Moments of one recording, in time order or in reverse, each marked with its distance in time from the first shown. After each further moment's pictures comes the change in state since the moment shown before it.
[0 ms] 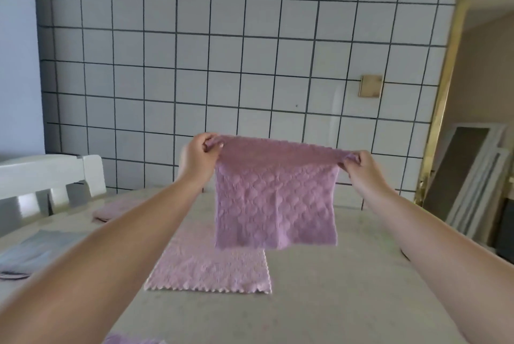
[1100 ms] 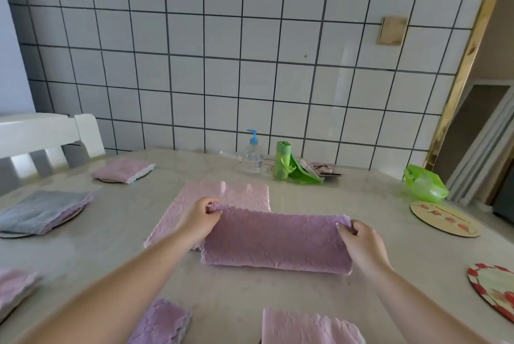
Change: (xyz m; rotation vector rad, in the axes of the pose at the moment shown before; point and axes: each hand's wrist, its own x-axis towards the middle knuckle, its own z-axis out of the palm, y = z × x) left_hand -0.110 -0.164 0.011 0.308 -0.376 -0.383; right_hand -0.123 0.146 0.063 -0.286 -0.081 0.305
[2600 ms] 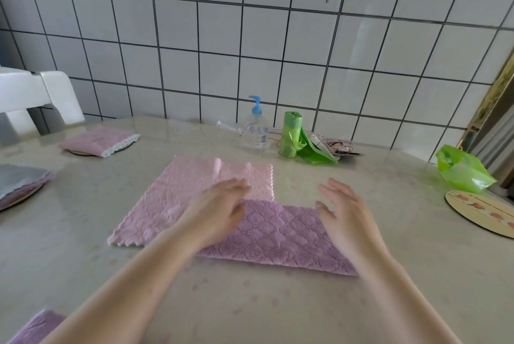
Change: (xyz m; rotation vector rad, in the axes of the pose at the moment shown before) left_hand 0.007 0.026 0.034 0.555 -0.197 0.432; right_hand 0.032 -0.036 0.048 -0.284 -0.135 -0.381
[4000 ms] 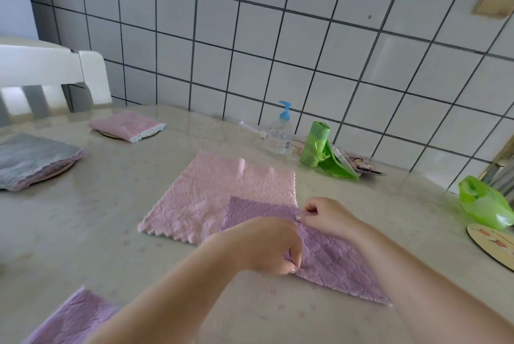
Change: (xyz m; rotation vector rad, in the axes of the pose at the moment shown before) left_hand -0.015 0.027 0.003 -0.075 -0.301 0.297; right_hand 0.063 -0.030 0.043 -0.066 -0.495 -0.055
